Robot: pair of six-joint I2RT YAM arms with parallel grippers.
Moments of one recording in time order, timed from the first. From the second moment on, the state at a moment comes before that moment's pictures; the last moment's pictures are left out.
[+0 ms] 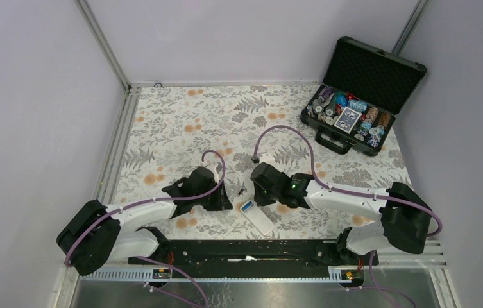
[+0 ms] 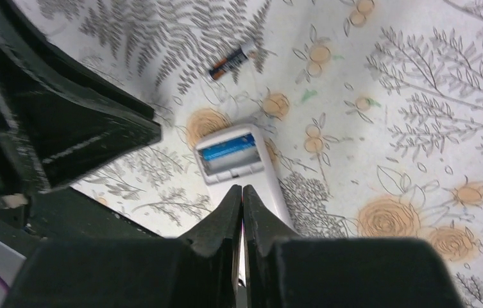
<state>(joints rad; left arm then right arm) -0.74 1.19 0.40 -0.07 0.20 -0.74 1.06 1.41 0.86 -0.38 0.16 0.71</state>
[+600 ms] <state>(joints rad) -0.74 1.11 0.41 -0.13 0.22 -0.76 1.06 1.32 0.63 -0.47 0.22 0.77</state>
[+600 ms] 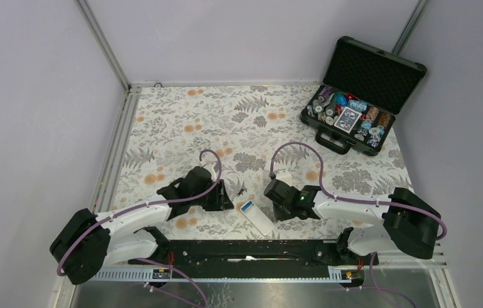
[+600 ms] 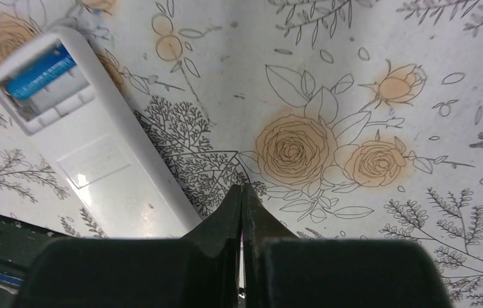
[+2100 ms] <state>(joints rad) -0.73 0.72 0.41 -0.37 -0.06 -0.81 1.25 1.57 0.73 -0.15 0.05 0.91</state>
